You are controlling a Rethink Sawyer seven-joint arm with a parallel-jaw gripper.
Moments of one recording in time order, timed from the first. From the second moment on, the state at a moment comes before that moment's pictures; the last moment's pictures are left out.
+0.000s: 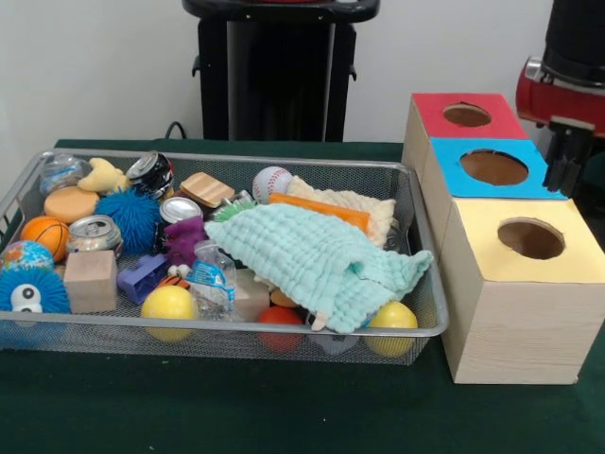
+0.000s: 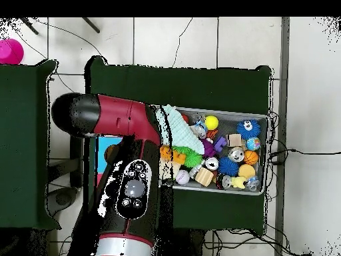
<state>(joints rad) 0.20 -0.48 -0.26 1.25 0.35 0.85 2.14</state>
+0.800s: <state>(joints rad) 0.20 -0.51 -0.27 1.21 0.31 0.91 2.14</state>
